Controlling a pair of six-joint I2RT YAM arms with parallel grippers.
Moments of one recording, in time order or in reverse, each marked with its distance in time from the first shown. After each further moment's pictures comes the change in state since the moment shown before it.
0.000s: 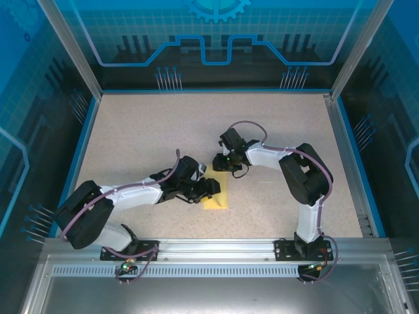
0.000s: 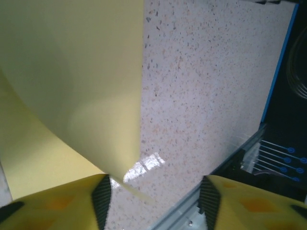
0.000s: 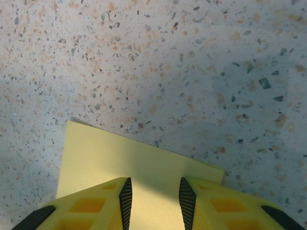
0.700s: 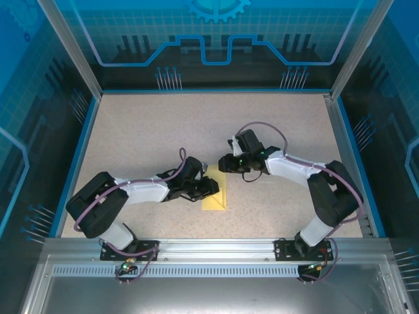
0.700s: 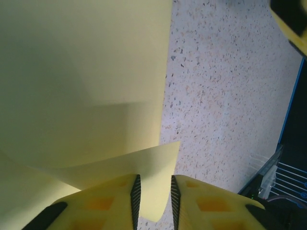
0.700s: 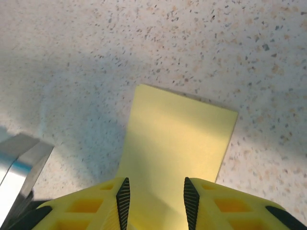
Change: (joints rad) left arm 0.000 0.107 0.006 0.097 -0.078 0.009; right arm -0.039 -0.317 -0.230 0.078 -0.140 0.006
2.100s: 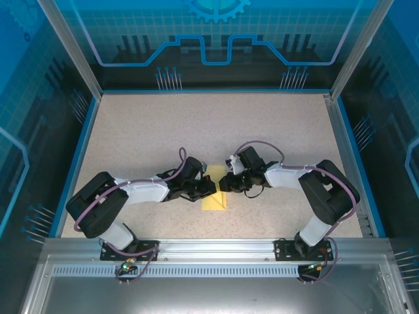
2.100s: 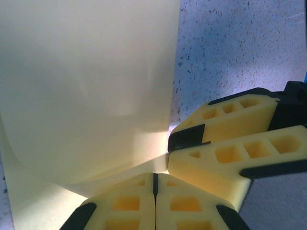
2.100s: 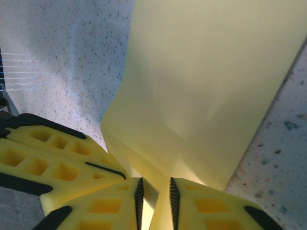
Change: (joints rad) left arm 0.000 0.000 0.000 -0.010 -0.026 0.019; right arm 0.023 0.048 -0.195 0.171 -0.252 0.027
